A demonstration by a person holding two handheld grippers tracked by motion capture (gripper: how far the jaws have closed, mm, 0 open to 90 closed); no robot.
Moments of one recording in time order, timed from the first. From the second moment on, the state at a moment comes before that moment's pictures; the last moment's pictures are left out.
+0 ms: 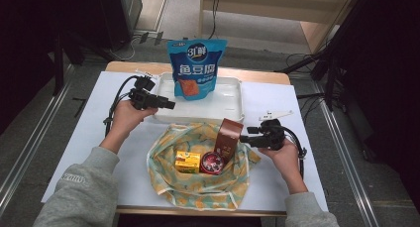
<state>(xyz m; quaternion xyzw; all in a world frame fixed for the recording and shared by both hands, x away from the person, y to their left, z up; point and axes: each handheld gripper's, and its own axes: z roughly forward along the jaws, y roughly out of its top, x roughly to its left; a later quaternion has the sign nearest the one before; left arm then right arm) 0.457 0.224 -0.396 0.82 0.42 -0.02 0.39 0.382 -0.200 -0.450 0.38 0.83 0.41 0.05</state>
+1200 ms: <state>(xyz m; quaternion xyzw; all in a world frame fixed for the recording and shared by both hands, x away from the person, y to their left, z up) 0.391 0.232 -0.409 0.83 0.39 -0.03 0.41 0.378 -0.199 -0.441 0.37 0.83 0.41 0.05</state>
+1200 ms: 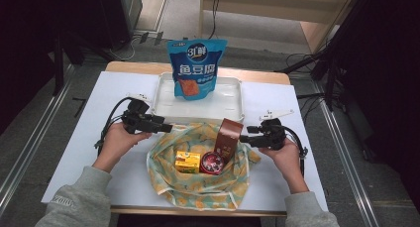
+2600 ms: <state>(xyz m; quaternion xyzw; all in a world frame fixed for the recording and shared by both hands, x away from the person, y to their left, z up) 0.384 0.244 -0.405 0.82 0.38 -0.04 0.43 0.331 -0.201 -0.386 0.31 0.85 0.42 0.05</state>
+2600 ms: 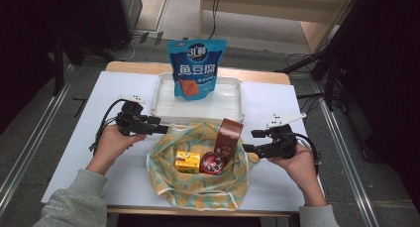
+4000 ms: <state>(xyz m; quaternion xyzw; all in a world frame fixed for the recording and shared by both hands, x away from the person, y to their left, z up) 0.383 0.241 -0.404 0.82 0.37 -0.04 0.43 0.325 -0.152 -0.354 0.26 0.86 0.43 0.05</state>
